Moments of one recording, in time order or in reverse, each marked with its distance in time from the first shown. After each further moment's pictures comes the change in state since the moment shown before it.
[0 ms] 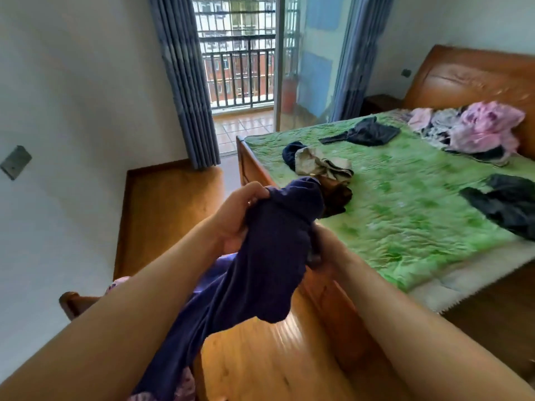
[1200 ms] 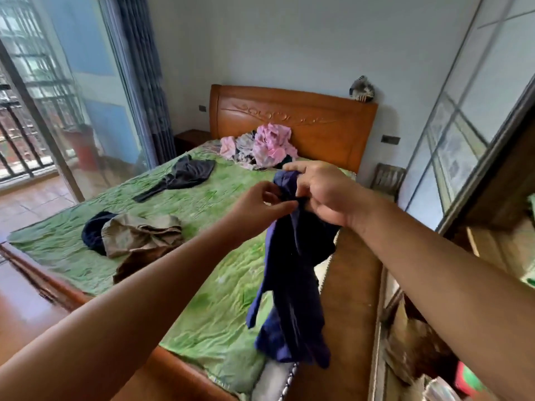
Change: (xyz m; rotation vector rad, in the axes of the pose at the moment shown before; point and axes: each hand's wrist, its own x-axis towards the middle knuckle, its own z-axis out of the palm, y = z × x) left_hand 0.353 -0.049 0.385 0.789 -0.441 0.361; right_hand -0.074 -0.329 -0.321 -0.318 0.674 -0.389
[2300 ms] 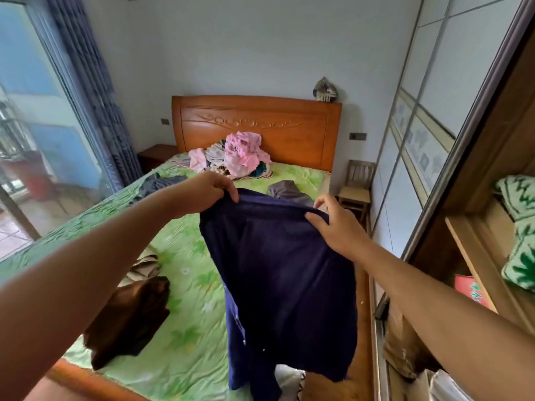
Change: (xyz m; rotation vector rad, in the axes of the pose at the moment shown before) left_hand 0.135 -0.007 -0.094 0.497 -0.327 0.016; right_hand 0.063 0.107 -0.087 -0.767 0.365 -0.277
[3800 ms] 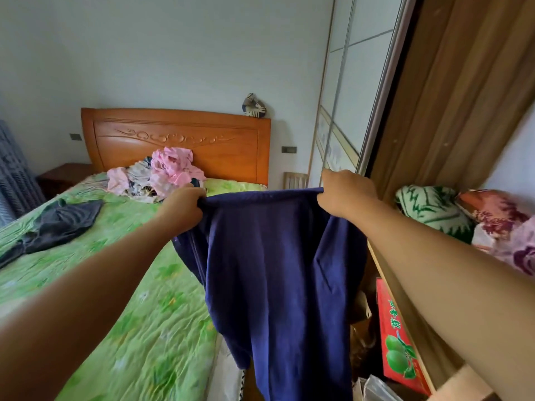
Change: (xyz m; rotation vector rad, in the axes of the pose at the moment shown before) left_hand 0.189 0.067 0.126 0.454 0.323 0.282; right_hand 0.065 0.094 -0.204 -0.887 0.062 0.294
